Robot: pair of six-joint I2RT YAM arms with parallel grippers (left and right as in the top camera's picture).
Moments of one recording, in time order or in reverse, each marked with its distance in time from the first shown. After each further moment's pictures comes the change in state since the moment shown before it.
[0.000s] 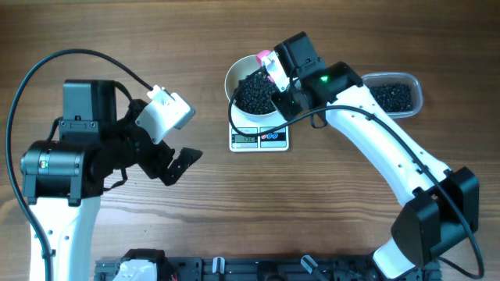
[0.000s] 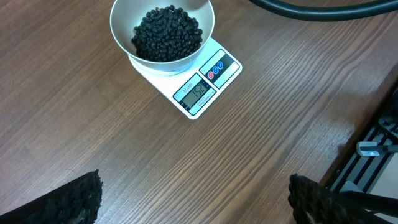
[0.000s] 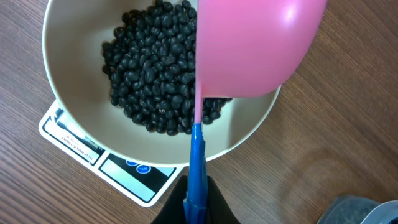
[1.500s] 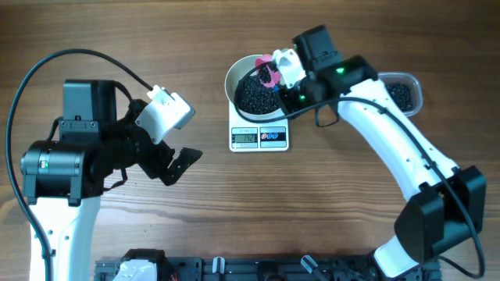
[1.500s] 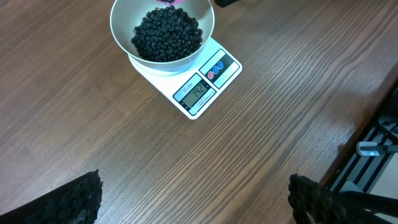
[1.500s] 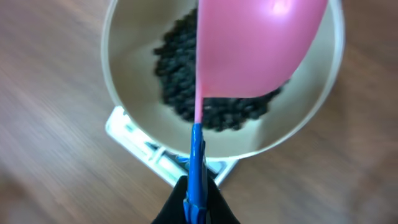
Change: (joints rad) left arm 0.000 0.000 0.000 0.000 0.000 0.000; right arm -0.074 0.000 0.000 -0.027 -0.243 0.077
